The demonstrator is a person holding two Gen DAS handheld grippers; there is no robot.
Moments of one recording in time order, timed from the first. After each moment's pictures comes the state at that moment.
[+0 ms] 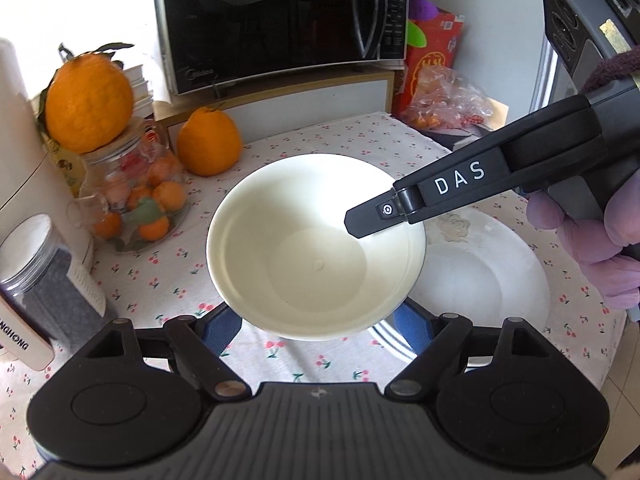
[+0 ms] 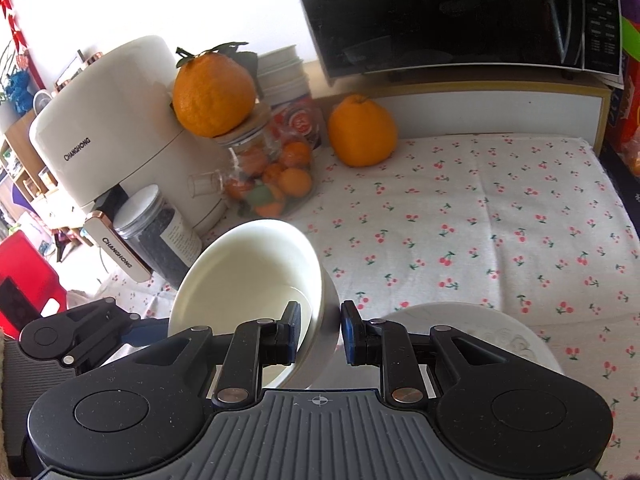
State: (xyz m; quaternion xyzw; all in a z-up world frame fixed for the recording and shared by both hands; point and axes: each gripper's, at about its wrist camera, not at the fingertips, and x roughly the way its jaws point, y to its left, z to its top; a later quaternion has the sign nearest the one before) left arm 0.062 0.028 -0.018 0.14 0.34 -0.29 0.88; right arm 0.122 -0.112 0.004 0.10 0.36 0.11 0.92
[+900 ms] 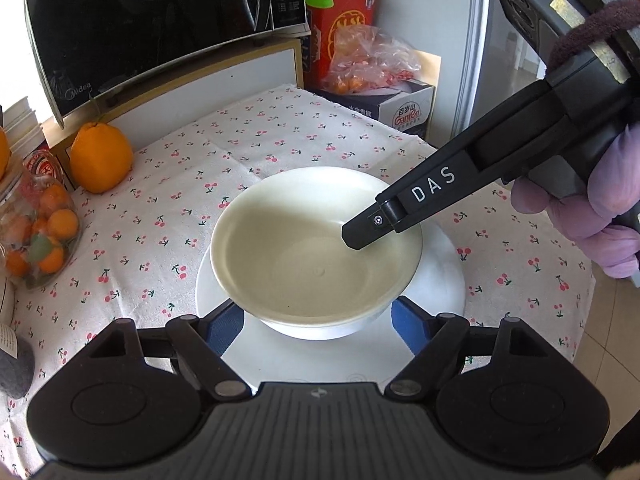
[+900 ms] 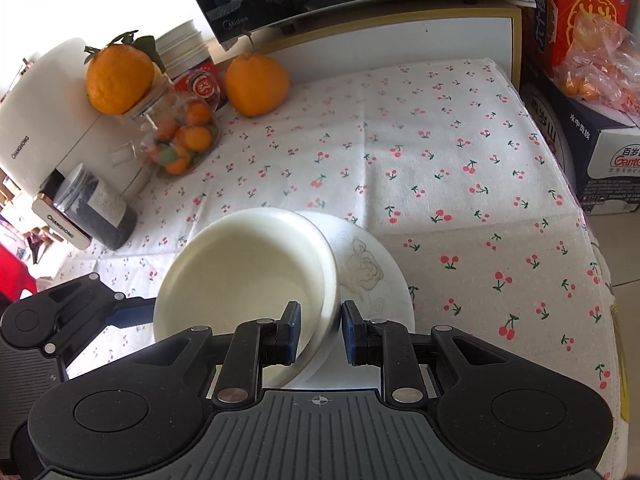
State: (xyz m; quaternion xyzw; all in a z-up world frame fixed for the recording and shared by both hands) left arm 0.040 -0.048 -0.036 0.20 0.36 -0.35 0.84; right arm 0.091 -0.204 -0.028 0.13 0.43 0.06 0.89
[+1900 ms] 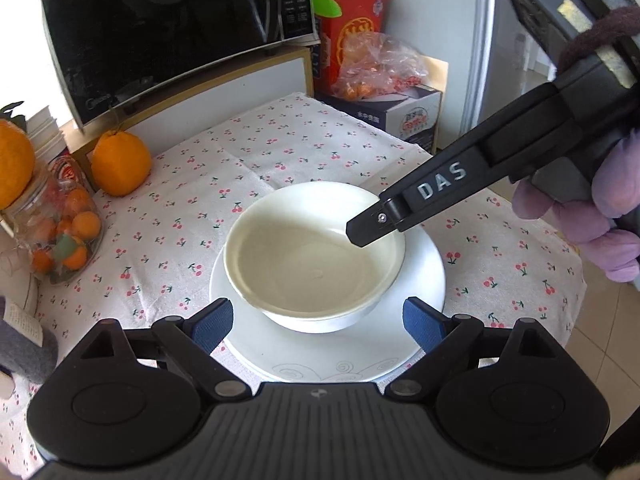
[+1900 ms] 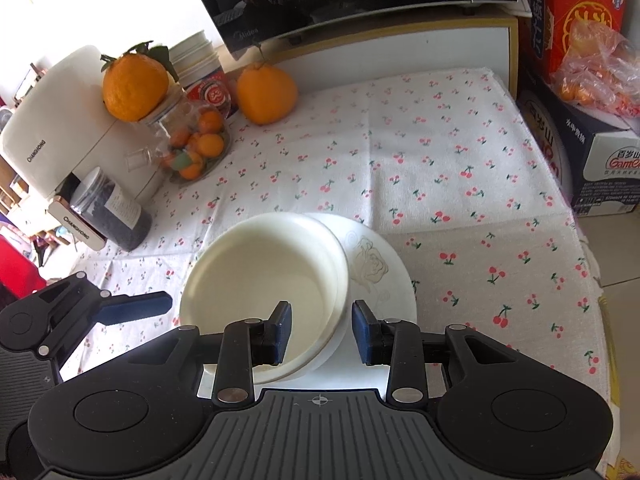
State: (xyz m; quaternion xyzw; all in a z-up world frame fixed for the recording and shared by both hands) left arm 0.020 -0.047 -0.013 0.20 0.36 -0.33 0.85; right arm 0.069 -0.203 -0.004 0.13 0.41 0.06 0.90
